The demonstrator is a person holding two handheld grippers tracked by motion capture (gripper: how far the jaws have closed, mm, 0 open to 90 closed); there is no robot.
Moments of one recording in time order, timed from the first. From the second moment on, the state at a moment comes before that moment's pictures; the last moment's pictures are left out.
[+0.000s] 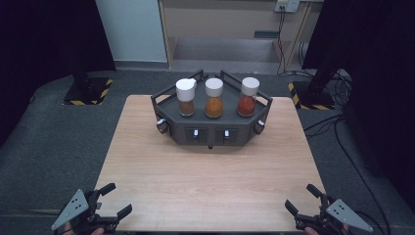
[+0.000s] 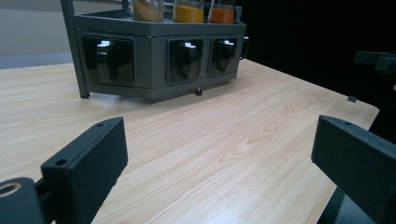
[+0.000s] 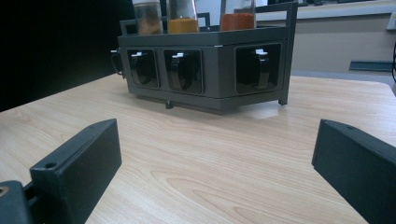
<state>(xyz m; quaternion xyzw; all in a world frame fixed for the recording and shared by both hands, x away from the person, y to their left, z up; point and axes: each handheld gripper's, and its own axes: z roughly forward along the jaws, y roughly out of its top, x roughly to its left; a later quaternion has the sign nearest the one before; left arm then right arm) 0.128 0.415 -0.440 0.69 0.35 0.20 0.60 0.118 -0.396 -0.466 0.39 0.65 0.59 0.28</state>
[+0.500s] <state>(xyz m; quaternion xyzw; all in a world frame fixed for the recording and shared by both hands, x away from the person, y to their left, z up) 0.129 0.415 -0.440 0.69 0.34 0.20 0.60 0.118 -0.395 -0.465 0.39 0.65 0.59 0.29</state>
